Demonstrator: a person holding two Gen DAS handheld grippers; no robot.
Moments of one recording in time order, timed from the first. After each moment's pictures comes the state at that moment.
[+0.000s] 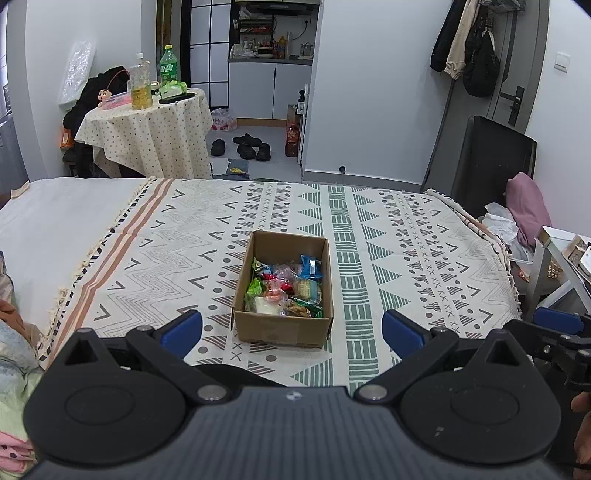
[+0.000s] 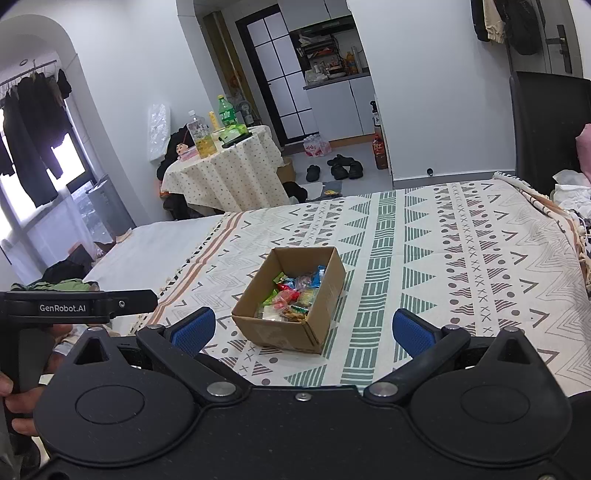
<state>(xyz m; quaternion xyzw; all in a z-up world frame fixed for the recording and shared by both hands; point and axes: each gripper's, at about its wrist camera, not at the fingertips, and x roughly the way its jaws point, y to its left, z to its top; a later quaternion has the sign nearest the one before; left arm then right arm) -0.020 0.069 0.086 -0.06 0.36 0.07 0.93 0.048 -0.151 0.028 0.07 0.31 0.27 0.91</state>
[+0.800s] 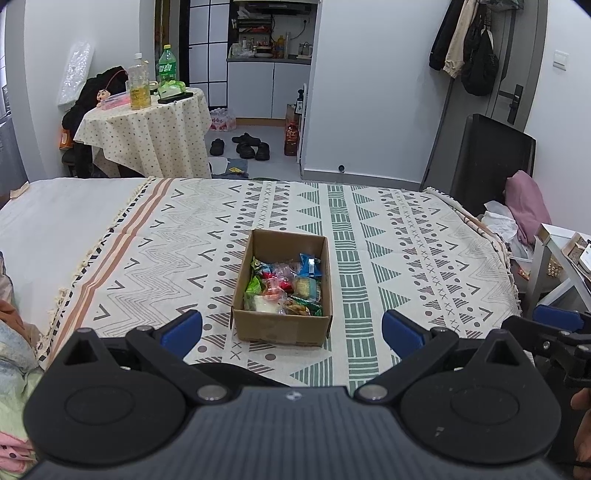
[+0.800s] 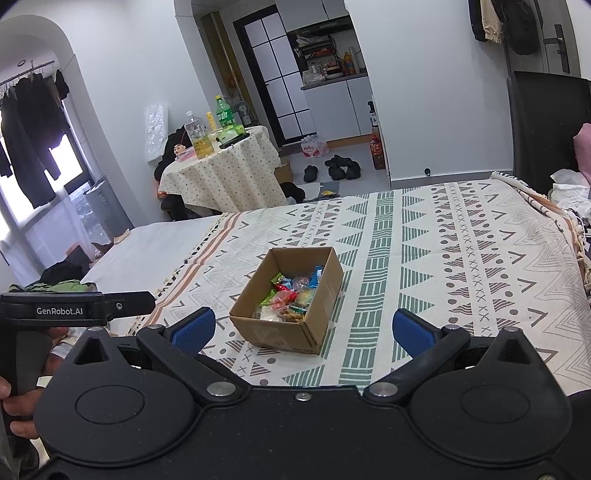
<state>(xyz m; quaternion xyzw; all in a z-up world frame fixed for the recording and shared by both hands) -0.021 0.066 0.085 -0.06 0.36 0.06 0.93 0.048 -0.151 0.028 0.07 0.31 0.27 0.91</state>
